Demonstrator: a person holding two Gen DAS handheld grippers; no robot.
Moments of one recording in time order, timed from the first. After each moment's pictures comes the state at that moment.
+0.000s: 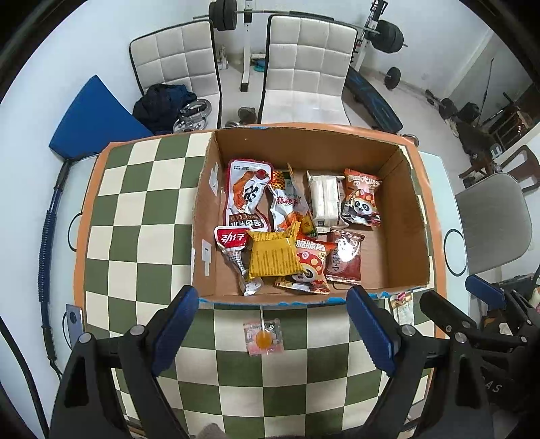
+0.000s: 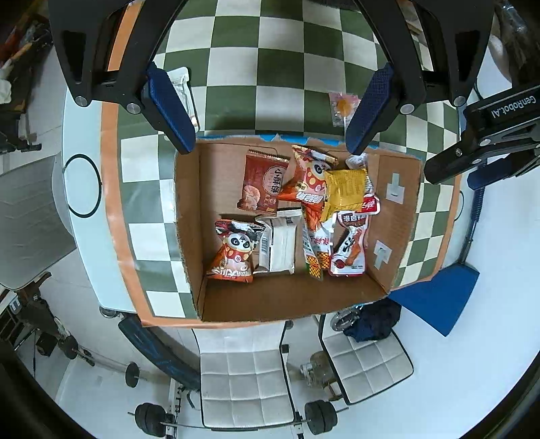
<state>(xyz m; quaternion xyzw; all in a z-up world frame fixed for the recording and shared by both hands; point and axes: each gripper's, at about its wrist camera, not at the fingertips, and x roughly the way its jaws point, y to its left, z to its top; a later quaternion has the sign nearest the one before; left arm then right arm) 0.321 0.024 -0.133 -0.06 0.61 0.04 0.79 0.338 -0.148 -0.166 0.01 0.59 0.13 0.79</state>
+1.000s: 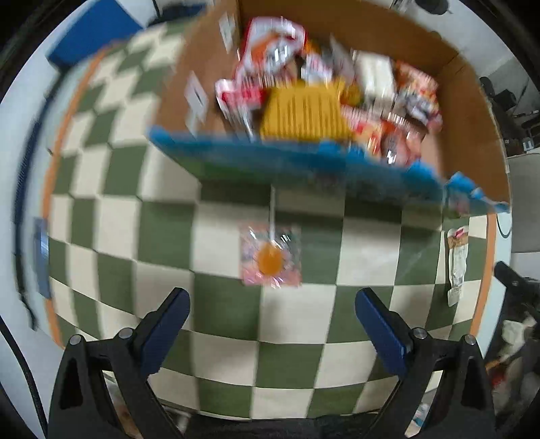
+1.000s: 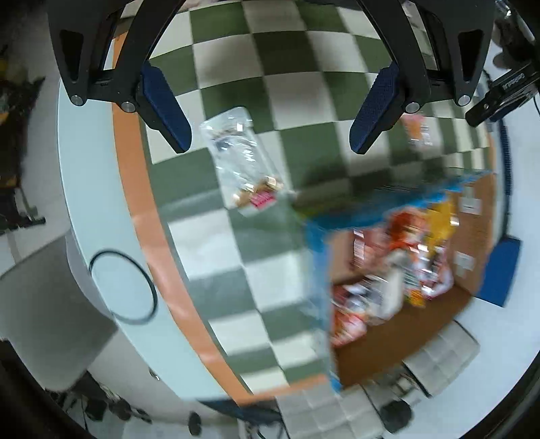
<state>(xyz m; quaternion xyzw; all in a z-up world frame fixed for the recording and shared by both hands) 0.253 0.013 -0.287 -0.11 0.71 0.08 0.69 0.304 -0.277 -0.296 0.08 0.66 0.02 0.75</state>
